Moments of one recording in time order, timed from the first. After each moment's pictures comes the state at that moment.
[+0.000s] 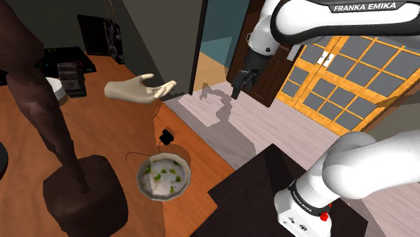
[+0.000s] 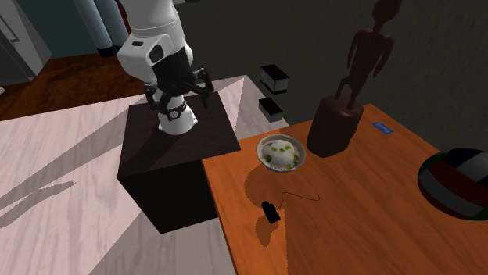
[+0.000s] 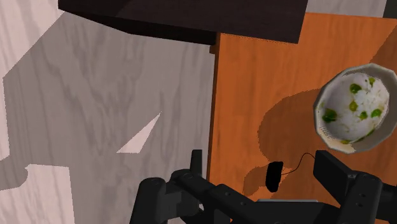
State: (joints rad) arm 0.05 -0.57 0.07 -2.46 0.13 1.91 -0.06
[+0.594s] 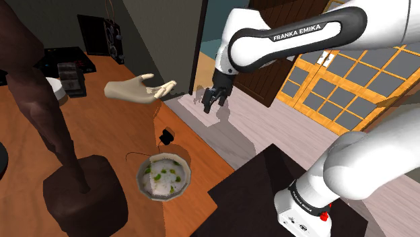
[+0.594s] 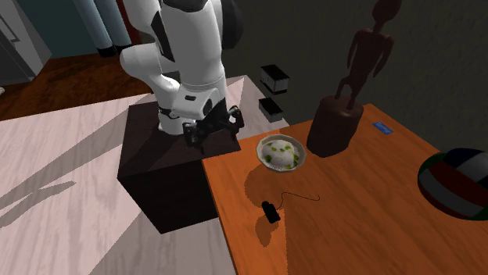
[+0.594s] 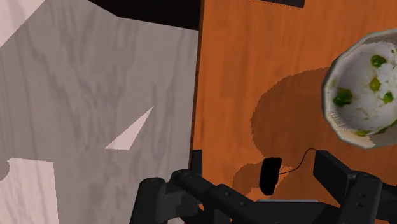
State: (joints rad) arm 0.09 -0.27 0.17 -2.42 0.13 2.16 0.02
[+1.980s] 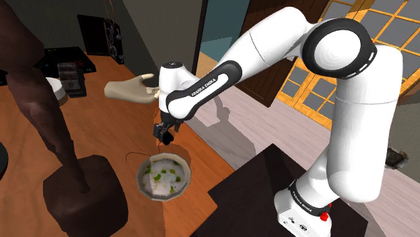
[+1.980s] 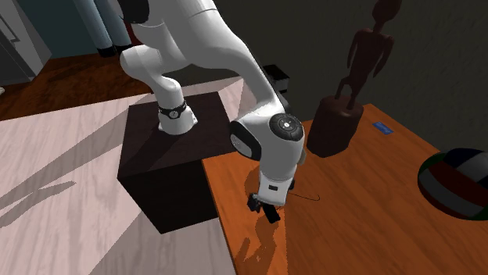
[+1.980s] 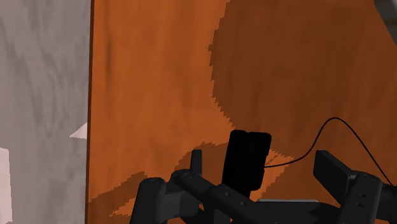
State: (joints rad) arm 0.23 0.49 0.22 -2.00 -0.13 2.45 0.31
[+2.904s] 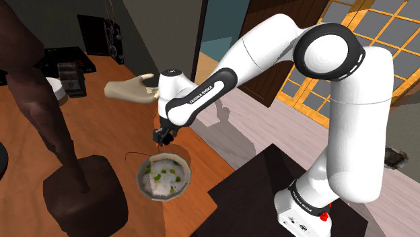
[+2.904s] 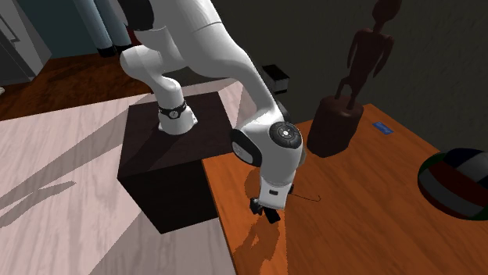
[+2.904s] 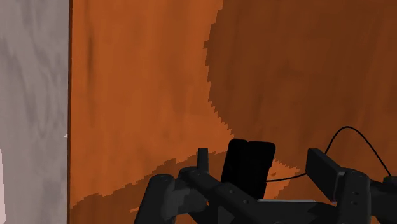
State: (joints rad) arm 0.24 0.55 0.21 -2.00 -0.15 2.51 0.32
